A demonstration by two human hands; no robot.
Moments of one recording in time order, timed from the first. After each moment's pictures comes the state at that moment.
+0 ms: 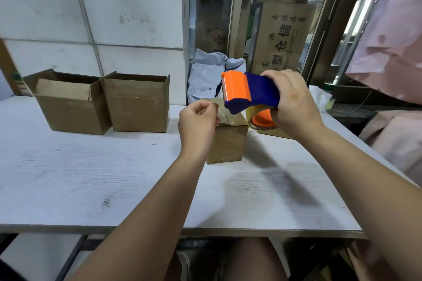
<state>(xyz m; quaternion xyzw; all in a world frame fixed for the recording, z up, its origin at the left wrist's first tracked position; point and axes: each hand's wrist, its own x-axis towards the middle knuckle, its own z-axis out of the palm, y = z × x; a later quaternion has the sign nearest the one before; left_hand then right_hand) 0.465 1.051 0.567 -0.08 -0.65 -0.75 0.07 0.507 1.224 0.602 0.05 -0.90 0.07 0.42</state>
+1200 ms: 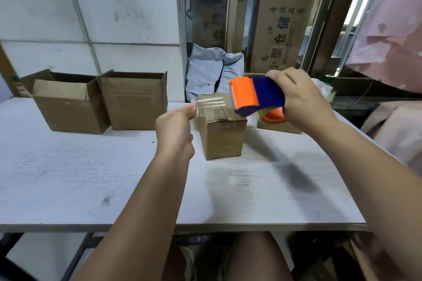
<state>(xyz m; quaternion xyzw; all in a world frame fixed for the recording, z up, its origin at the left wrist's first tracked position) 0.477 1.028 0.575 0.07 -0.58 -0.81 -0.03 0.517 1.246 0.599 0.05 -0.94 0.05 0.35</state>
